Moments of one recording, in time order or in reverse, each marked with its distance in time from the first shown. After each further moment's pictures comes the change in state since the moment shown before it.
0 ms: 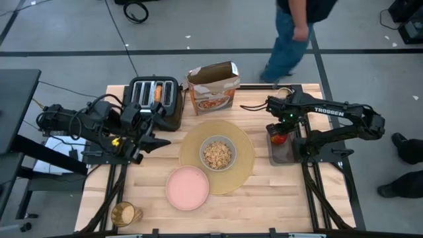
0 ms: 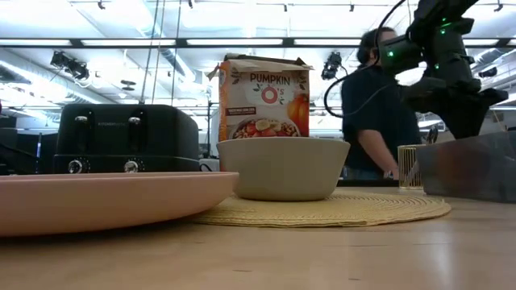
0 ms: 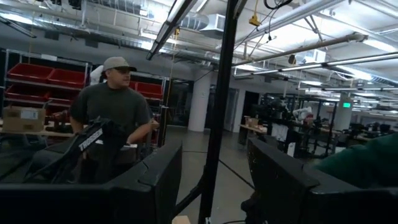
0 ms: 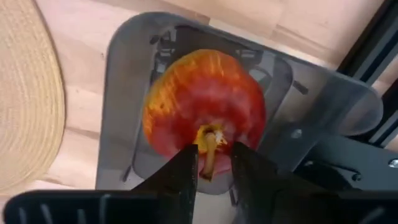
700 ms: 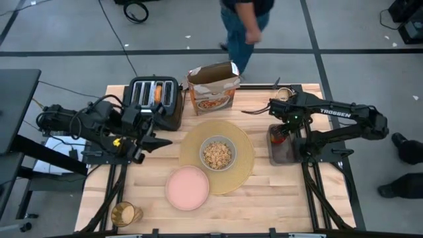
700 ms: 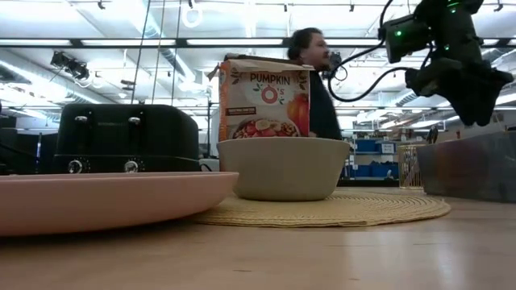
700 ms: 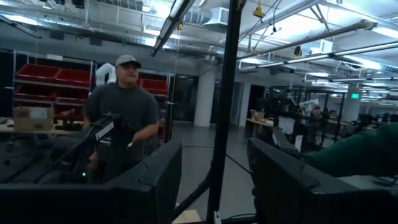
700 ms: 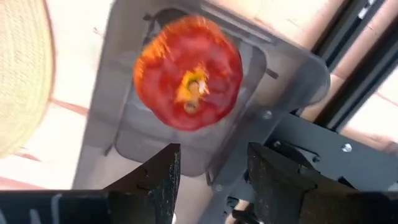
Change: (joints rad) left arm 0.014 -0.002 0.000 -0.028 0.001 0.033; right arm 0.096 -0.053 0.076 -0.145 0.041 -0.001
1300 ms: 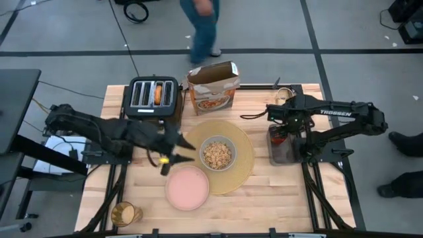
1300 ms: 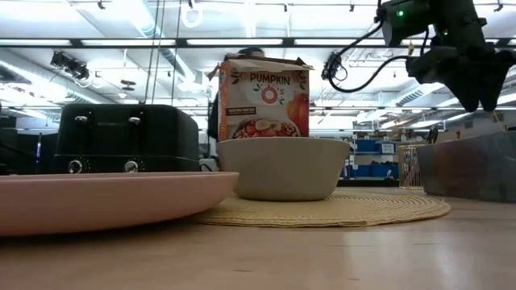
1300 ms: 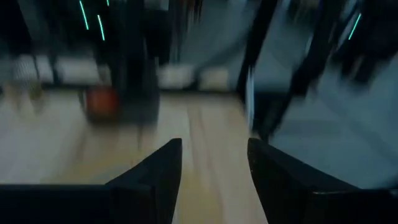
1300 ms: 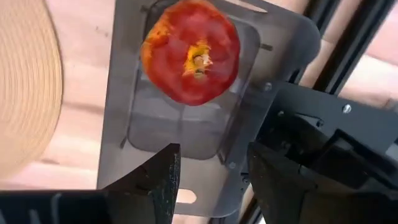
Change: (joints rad) left arm -0.040 0.161 -0.001 -0.411 -0.093 -0.049; right arm 0.157 0.035 0.090 -0.096 0.021 0.279
